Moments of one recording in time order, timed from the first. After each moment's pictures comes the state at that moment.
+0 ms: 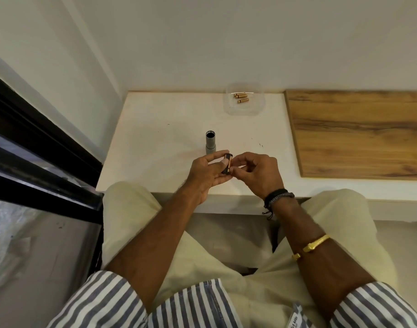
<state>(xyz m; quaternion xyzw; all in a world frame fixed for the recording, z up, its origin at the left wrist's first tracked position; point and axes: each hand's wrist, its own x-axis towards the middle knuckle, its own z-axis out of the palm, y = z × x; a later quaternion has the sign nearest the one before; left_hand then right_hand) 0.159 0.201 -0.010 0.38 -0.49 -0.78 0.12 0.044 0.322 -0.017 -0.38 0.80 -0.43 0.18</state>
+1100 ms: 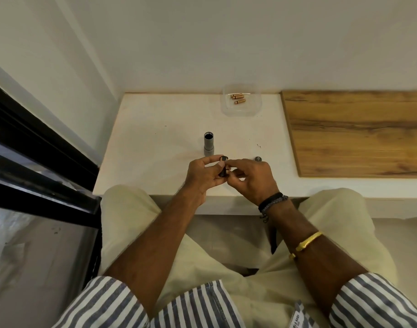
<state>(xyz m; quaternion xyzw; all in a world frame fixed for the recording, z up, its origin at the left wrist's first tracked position) 0.160 0.200 -0.015 0.41 -0.50 -0.75 0.14 0.056 0.321 -0.019 -0.51 0.79 -0.35 0.04</state>
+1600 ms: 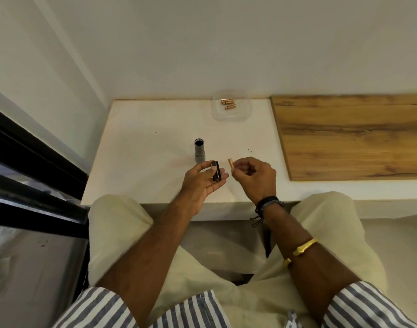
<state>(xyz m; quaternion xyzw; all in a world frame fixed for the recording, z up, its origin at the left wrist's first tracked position) 0.150 0.204 -0.026 0.39 -0.39 -0.82 0.14 0.037 0.324 -0.034 -0.24 0.82 -0.50 0.13</state>
